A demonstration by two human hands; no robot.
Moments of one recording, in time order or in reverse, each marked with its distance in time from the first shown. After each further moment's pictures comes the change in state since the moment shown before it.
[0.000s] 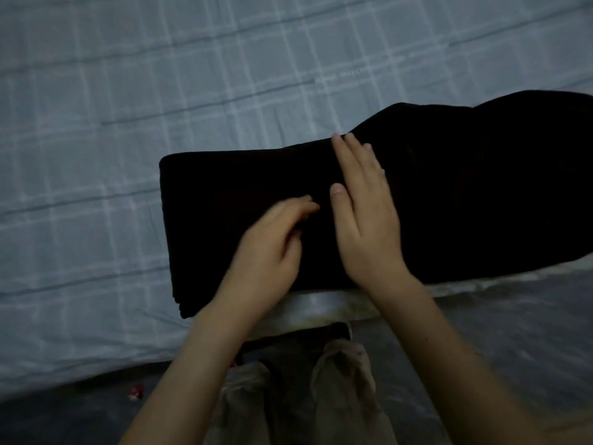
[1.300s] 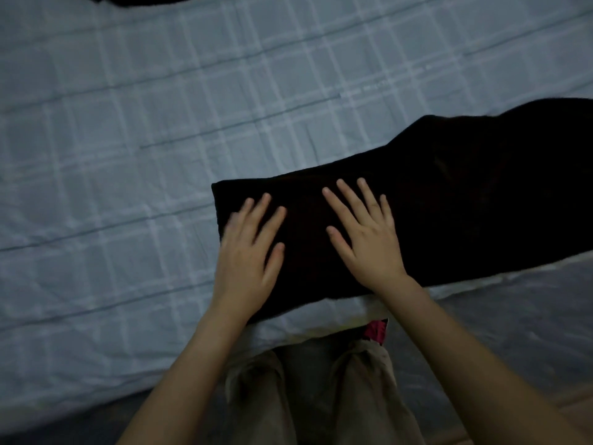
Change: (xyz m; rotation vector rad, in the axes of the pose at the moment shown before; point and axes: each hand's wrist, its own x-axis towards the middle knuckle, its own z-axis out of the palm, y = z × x) left_hand -0.016 -0.104 -0.054 0.487 0.142 0.151; right_hand -0.008 0.028 0.068 -0.498 -0.137 -0.112
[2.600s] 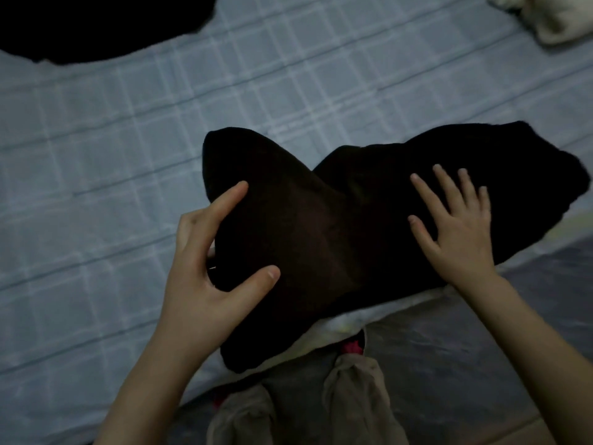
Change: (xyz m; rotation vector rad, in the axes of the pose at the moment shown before) left_hand 0.052 0.144 -0.081 -0.644 0.015 -0.188; right_hand -0.036 0.193 -0.112 -0.206 0.168 0.216
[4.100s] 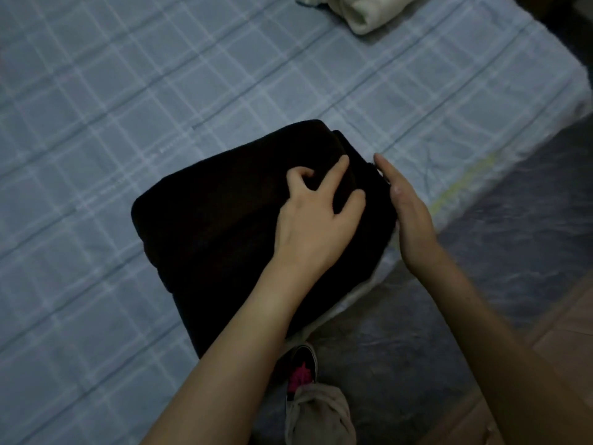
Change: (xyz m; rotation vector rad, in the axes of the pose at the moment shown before) left_hand 0.128 0.118 0.367 0.358 -0.446 -0.014; right_hand 0.013 0.191 -0.034 1.146 0.084 0.385
